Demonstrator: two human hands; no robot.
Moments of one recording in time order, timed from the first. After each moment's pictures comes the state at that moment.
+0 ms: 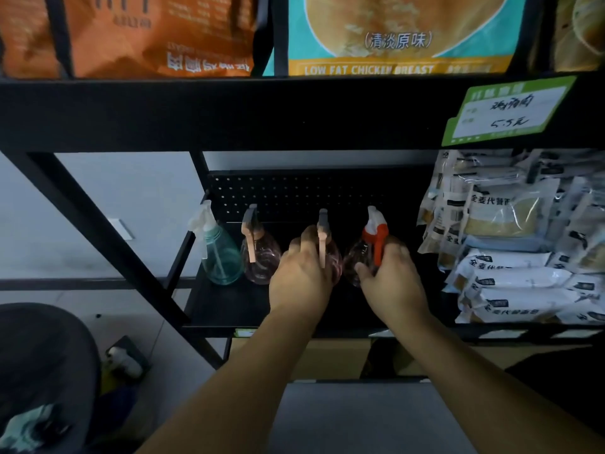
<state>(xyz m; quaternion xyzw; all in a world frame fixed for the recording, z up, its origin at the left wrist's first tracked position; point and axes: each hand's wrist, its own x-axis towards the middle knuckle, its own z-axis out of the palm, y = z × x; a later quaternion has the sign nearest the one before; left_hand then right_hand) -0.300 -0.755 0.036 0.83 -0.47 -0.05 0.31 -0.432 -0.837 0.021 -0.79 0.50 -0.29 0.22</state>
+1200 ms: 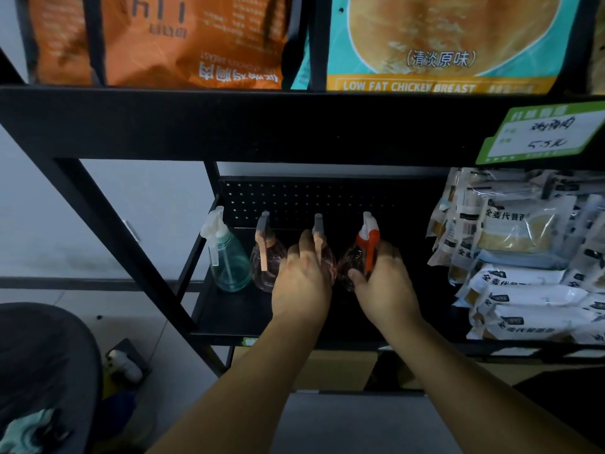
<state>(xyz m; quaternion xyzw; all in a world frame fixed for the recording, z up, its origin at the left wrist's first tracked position) -0.280 -0.757 0.035 0.83 -0.48 -0.02 0.26 -0.400 -0.833 0.024 -0.78 0.51 -0.29 0.22</state>
